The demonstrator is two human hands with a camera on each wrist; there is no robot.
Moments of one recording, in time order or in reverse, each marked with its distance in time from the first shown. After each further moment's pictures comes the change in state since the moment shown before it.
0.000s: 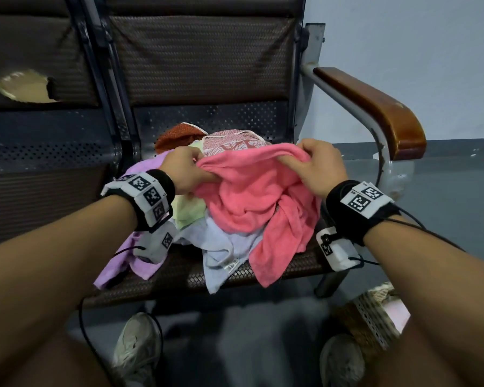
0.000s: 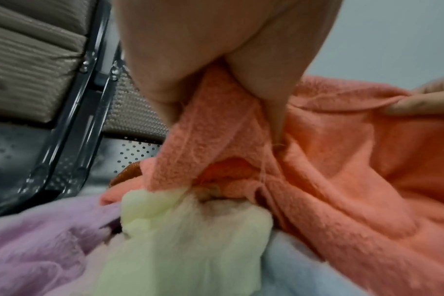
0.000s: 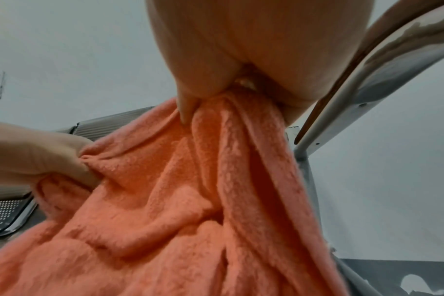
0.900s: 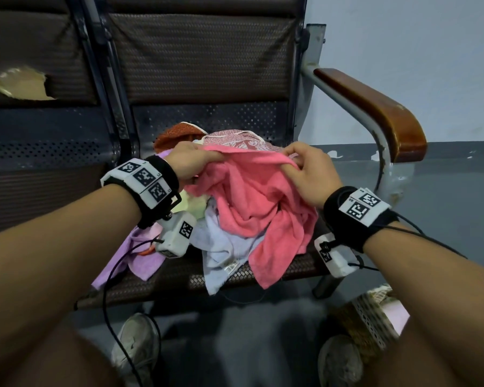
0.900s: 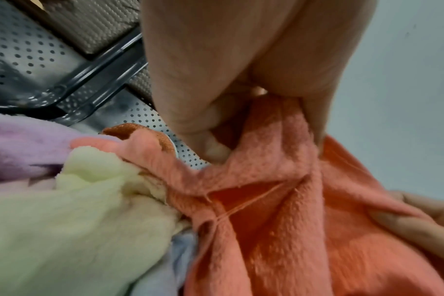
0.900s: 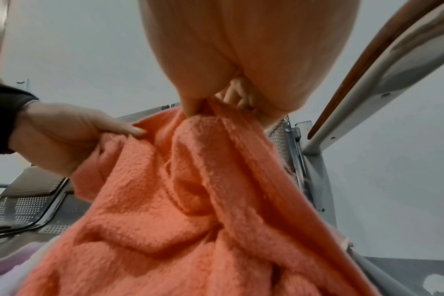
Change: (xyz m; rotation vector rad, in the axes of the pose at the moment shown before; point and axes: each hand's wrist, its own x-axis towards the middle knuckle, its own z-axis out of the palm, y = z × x) left_hand 0.009 0.022 0.002 -0.667 -0.135 -0.262; right_hand -0.014 -0.019 0.001 0.066 -0.094 -0.074
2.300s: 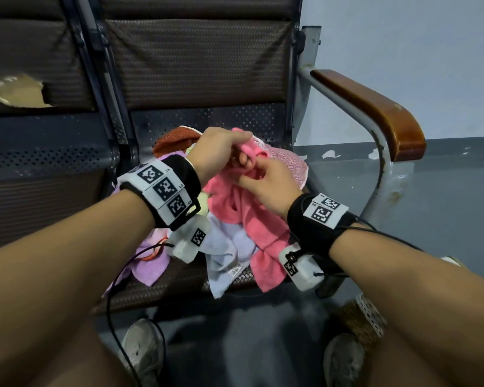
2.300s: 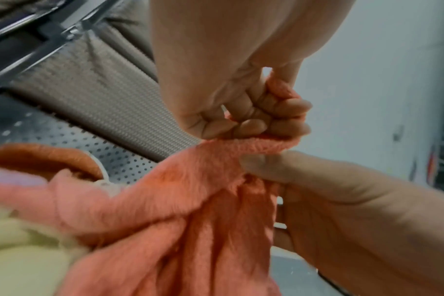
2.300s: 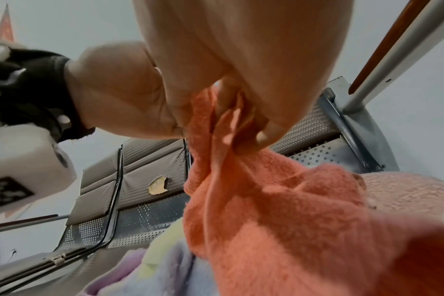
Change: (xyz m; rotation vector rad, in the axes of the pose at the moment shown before) left_hand -0.048 0.046 0.036 -0.017 -0.179 0.320; right_hand -0.005 -0.047 0.057 0.441 -0.122 0.080
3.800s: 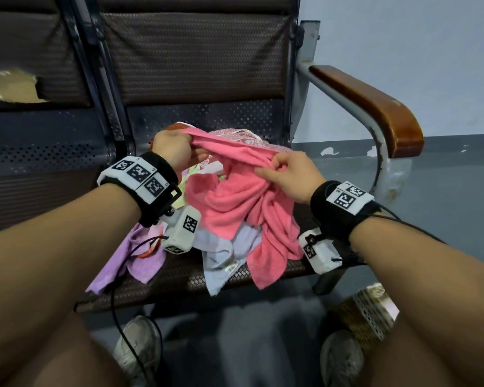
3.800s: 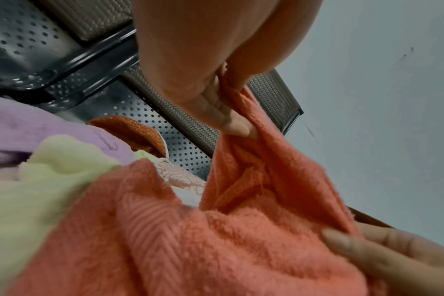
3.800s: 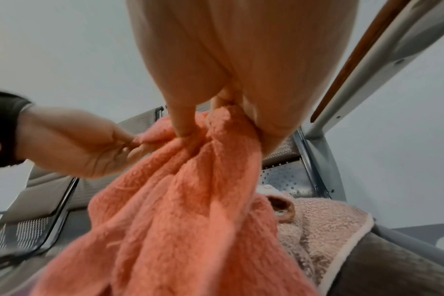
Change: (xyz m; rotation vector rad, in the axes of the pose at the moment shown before) left_hand 0.028 -0.042 -0.044 -0.258 0.528 -0.183; right_hand 0.010 0.018 -0.051 -0.309 -0.028 0.109
